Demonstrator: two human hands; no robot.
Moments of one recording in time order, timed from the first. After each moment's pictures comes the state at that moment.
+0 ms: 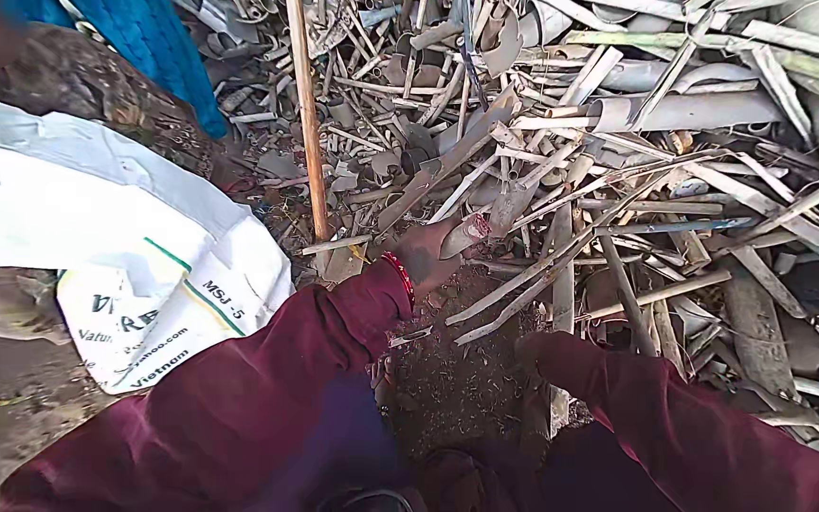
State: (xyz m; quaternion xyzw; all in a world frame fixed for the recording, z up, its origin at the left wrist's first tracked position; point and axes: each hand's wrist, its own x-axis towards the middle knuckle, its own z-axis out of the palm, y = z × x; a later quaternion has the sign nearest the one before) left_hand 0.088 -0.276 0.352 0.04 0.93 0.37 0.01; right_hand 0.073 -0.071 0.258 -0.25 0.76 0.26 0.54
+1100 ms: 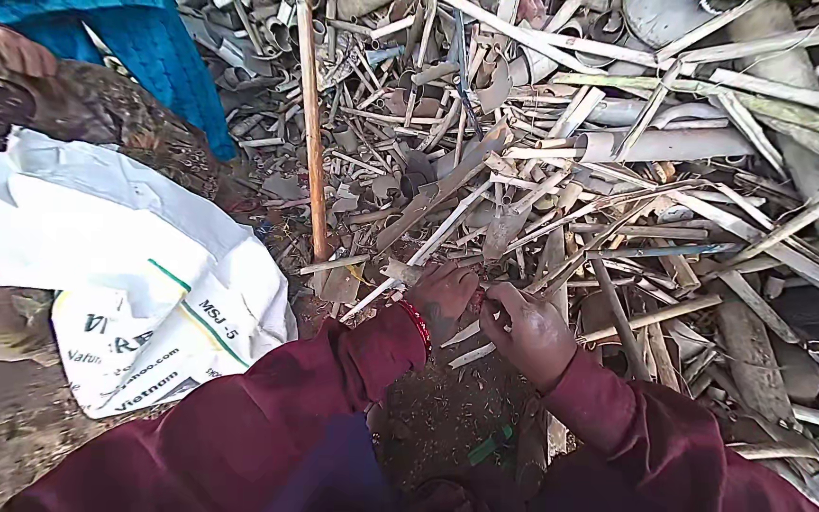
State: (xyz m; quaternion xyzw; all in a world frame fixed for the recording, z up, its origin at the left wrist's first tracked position) left_hand 0.098 -0.247 0.347 0.17 0.97 0.17 0.02; right_hand 0.088 -0.078 0.329 -0.35 0.87 -0.30 -0.15
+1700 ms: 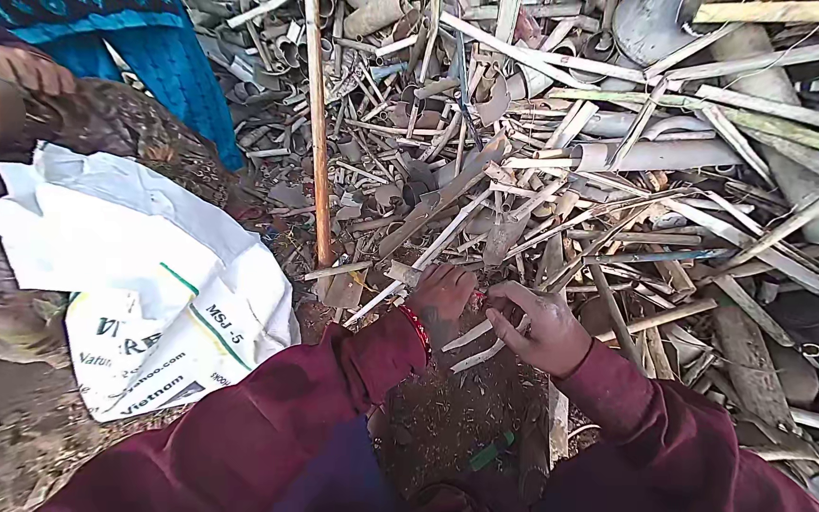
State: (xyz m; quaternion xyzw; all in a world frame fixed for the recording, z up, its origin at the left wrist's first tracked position) left_hand 0.109 -0.247 0.354 0.15 0.97 0.19 0.00; right_hand 0.069 -0.057 0.331 -0.44 0.82 -0.36 -0.08
